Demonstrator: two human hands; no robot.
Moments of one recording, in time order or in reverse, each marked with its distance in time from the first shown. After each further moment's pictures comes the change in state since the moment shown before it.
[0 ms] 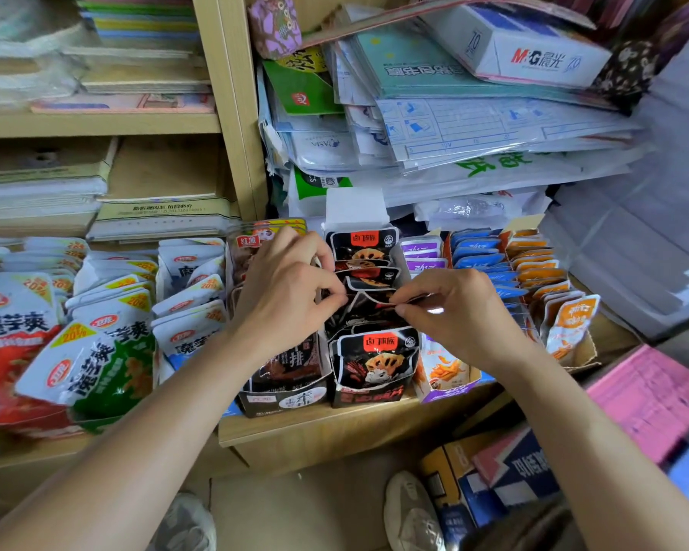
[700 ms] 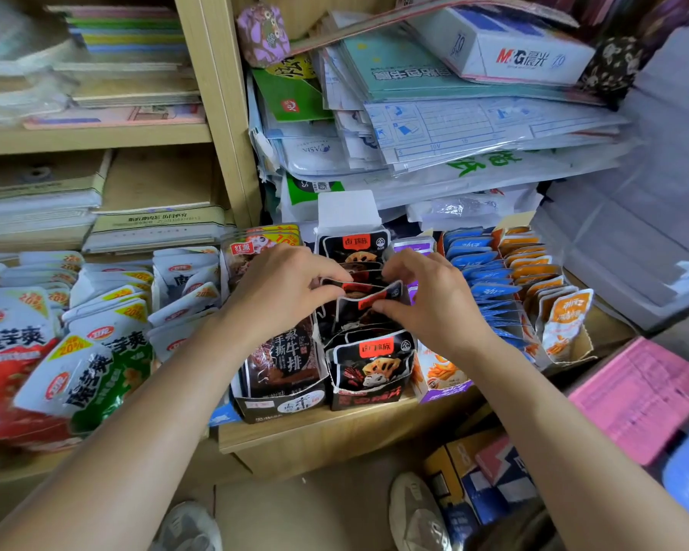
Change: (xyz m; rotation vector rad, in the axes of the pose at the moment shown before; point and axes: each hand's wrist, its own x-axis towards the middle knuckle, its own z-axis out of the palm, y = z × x) left_hand 0.017 0.000 -0.013 -0.229 -0.145 -0.043; right_hand 0.018 0.006 0.021 -0.236 0.119 -0.009
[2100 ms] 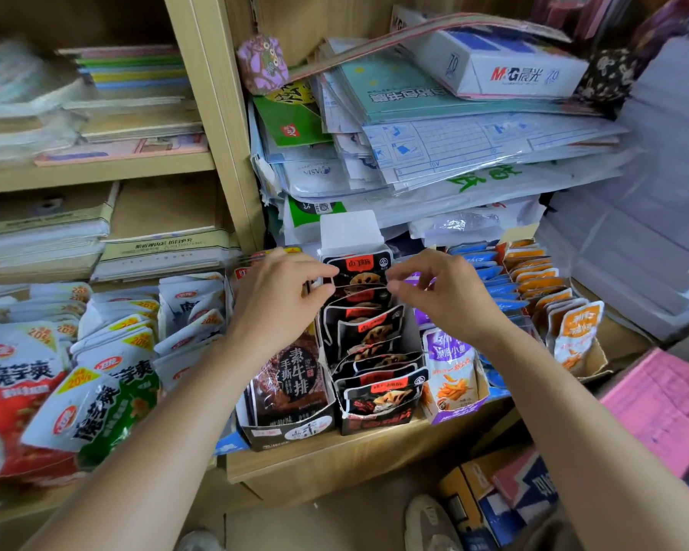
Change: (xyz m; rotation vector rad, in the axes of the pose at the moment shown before) left_hand 0.006 -0.006 0.000 0.096 0.146 -0.130; right_hand 0.028 0.019 -0.013 0.273 -0.065 0.133
